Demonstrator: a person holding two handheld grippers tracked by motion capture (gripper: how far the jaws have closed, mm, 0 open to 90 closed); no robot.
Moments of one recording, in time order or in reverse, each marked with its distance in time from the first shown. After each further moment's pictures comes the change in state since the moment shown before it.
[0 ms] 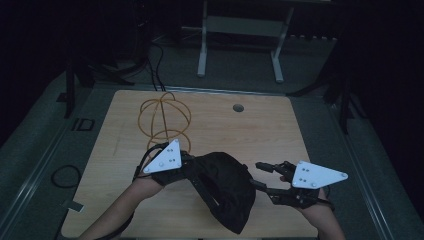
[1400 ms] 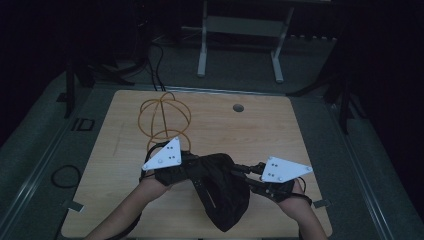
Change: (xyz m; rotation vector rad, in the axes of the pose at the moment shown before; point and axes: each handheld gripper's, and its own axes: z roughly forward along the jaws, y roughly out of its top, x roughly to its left) left arm 0.000 0.003 0.005 -0.102 -0.028 -0.101; right arm 0.005 0.006 0.050 0.078 -0.012 -0.046
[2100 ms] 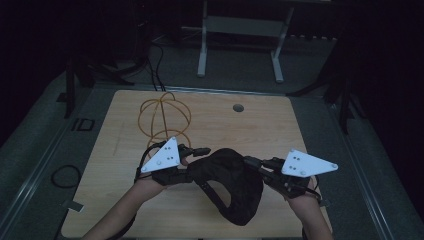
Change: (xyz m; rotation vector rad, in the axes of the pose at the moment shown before) left arm -0.002 0.004 -0.007 0.039 0.080 0.043; right arm -0.011 0.012 -0.030 -0.123 -0.064 0.086
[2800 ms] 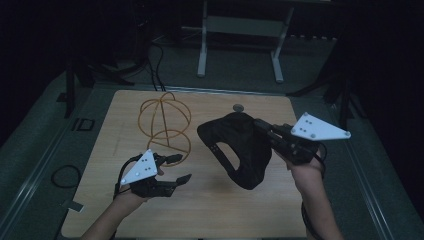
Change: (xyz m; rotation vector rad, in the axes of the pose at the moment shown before) left arm -0.005 -0.056 -0.044 0.081 0.128 -0.128; right arm -0.047 0.048 0.006 -0.056 -0.182 0.031
